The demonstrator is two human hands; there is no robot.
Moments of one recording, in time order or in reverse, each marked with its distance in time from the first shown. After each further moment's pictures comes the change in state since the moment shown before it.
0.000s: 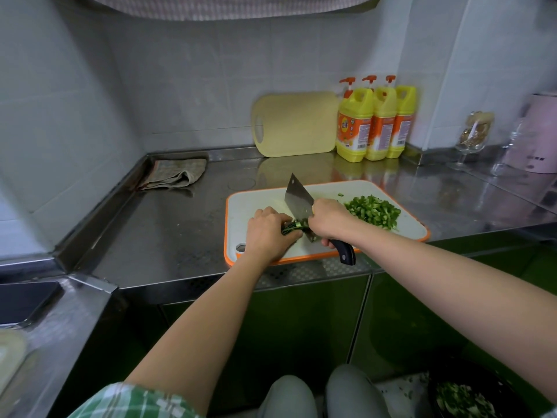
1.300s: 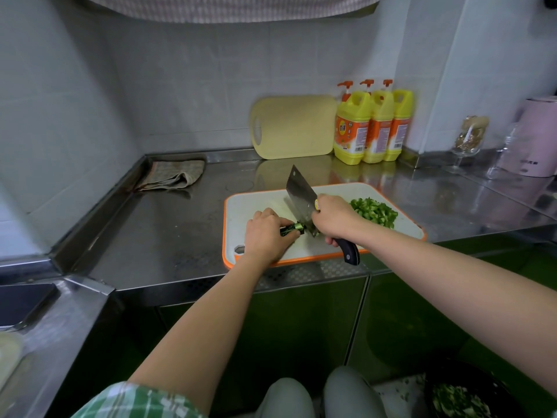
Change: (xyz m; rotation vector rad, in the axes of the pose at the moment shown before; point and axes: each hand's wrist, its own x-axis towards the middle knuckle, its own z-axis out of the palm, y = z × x) left_hand 0.001 0.001 0.000 -0.039 -0.009 0.002; right_hand -0.001 0.009 -0.009 0.095 0.073 -0.067
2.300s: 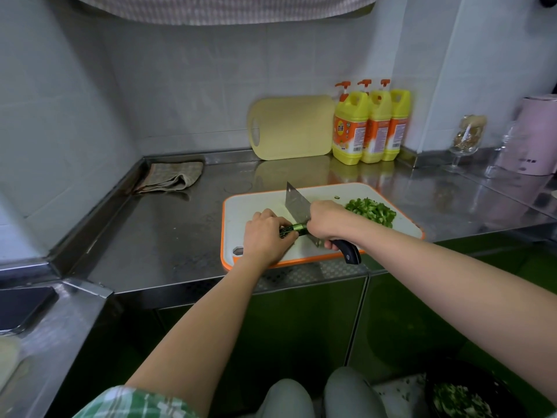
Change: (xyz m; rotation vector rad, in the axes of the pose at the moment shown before) left_hand -0.001 0.001 0.001 0.036 0.017 0.014; right_hand 0.000 -0.009 0.002 -0.190 -0.135 0.077
